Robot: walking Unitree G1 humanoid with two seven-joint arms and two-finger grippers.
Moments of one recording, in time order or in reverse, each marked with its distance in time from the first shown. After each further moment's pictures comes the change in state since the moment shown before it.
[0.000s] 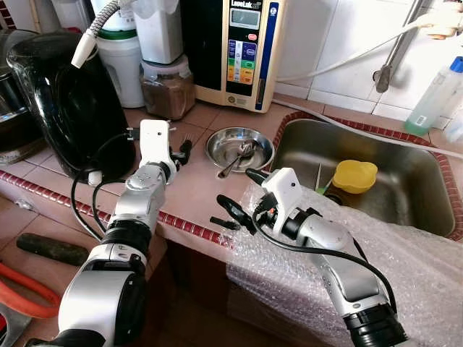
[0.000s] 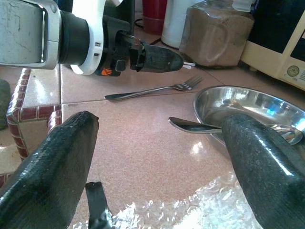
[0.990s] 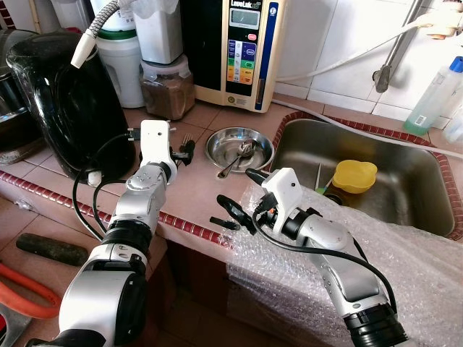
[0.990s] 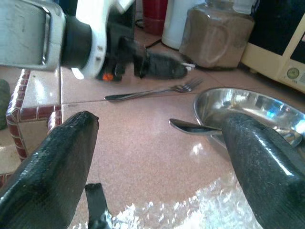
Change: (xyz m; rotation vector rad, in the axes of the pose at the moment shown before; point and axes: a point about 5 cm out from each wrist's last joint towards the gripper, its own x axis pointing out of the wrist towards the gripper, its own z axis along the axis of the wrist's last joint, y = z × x) left arm 0.003 -0.006 -0.003 -0.017 0.063 -0.043; right arm 0.001 0.000 0.001 -0.011 -0.007 -0.002
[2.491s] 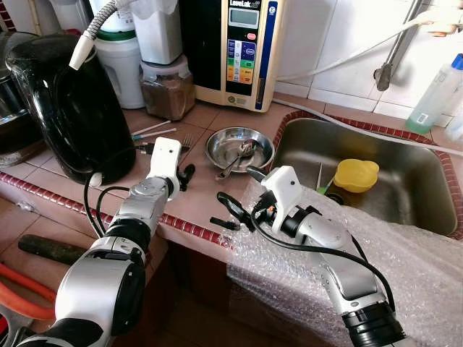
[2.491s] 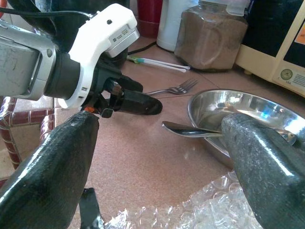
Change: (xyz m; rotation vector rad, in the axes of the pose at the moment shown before) left arm -0.001 0.007 -0.029 0.142 0.136 -0.037; right arm 0.002 -0.001 0.000 -0.004 0.000 -0.018
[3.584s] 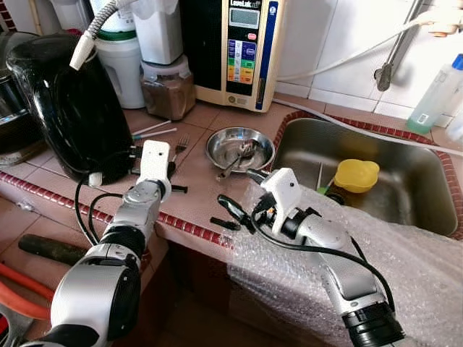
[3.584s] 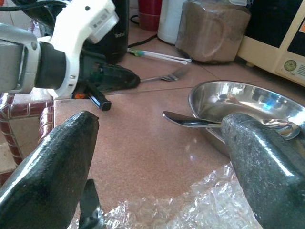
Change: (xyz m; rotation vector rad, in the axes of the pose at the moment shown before) left arm -0.006 0.018 -0.011 -0.032 -0.085 0.154; right arm -0.001 -0.001 -0.005 0.009 0.022 0.003
